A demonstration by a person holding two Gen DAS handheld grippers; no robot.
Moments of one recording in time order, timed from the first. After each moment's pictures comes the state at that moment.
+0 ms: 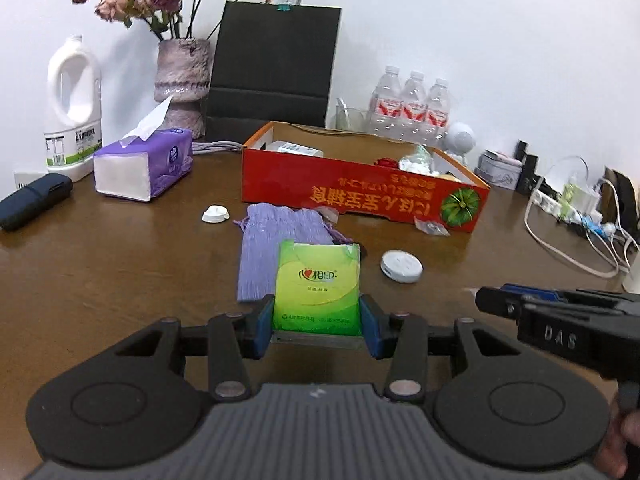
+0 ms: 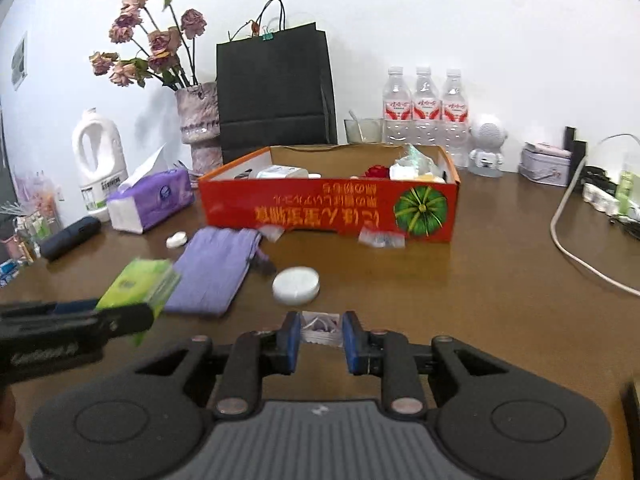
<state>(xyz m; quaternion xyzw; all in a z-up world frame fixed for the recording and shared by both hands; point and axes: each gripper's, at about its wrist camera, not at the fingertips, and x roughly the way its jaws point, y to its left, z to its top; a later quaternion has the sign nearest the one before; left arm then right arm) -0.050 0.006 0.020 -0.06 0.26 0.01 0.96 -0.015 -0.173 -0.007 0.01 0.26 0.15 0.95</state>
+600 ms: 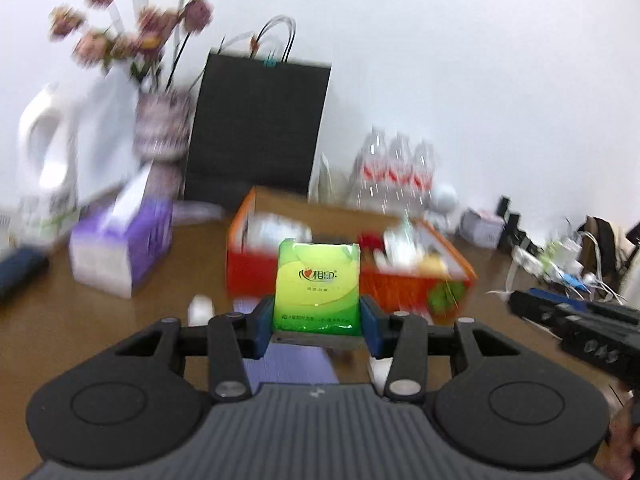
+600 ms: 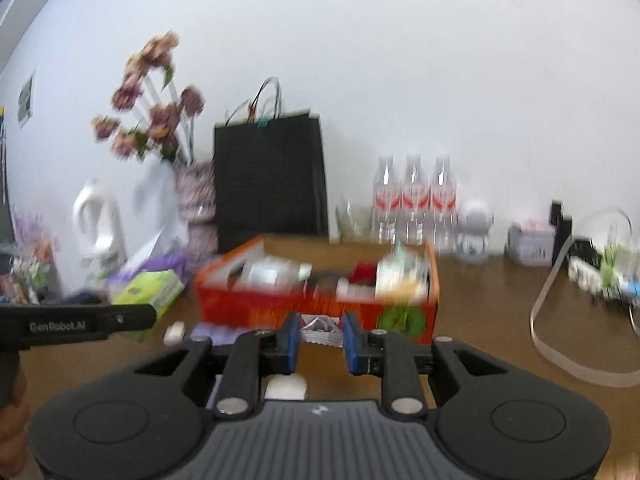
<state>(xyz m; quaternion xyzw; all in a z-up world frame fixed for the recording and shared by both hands) 0.040 0.046 0.099 -0.07 0.20 -0.02 0.98 0.020 -0.188 0.068 0.02 0.16 0.14 0.98</state>
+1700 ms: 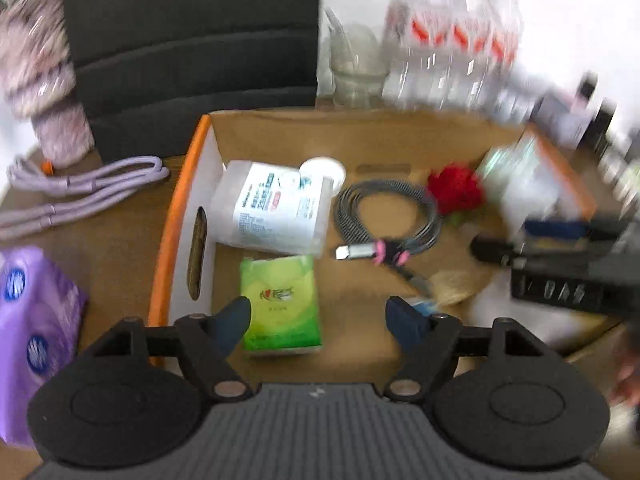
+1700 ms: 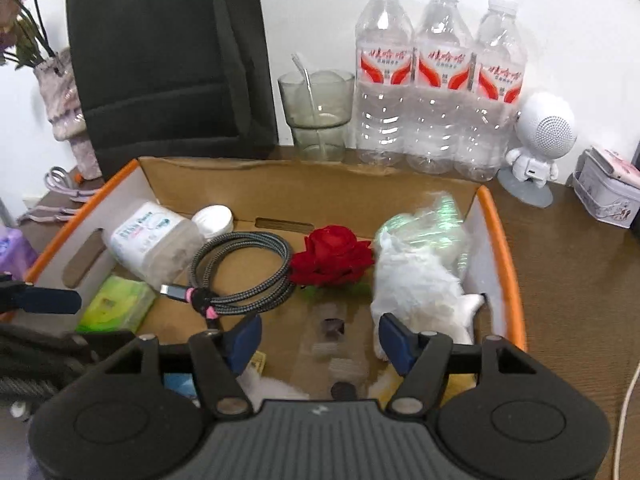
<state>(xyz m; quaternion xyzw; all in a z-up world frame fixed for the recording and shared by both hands) 0.298 0.059 0.065 -0.03 0.45 -0.05 0.89 0.327 -0.156 0.029 -0.01 0.40 0.11 0.91</state>
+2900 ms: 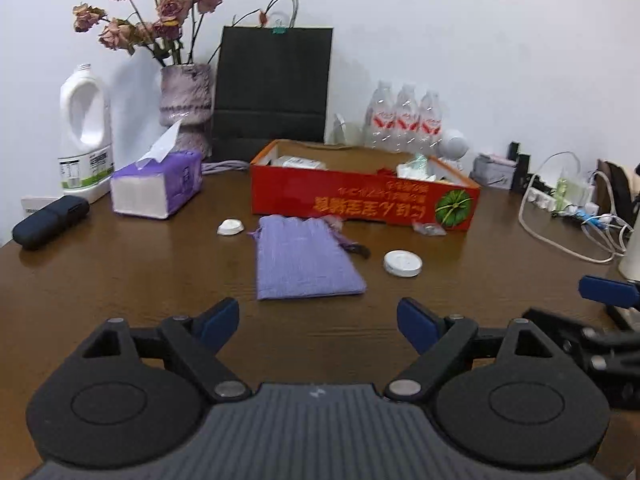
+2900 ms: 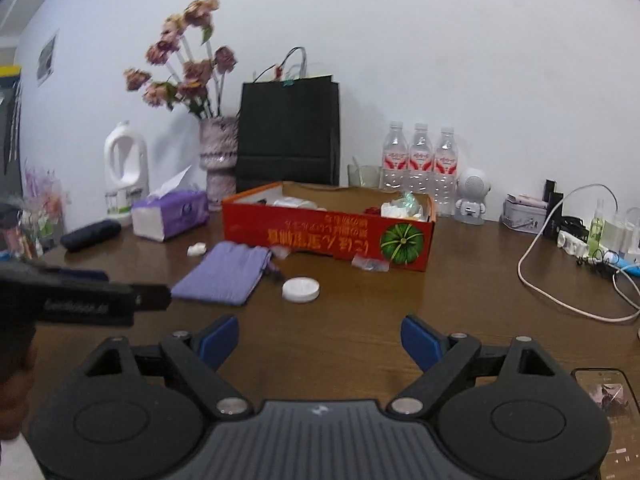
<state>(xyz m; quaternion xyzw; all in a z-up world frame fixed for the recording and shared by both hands) -0.071 0.017 0.028 -0.04 0.24 0.02 0.97 -0.086 -0.185 0.005 -0.04 0.19 0.15 0.97</state>
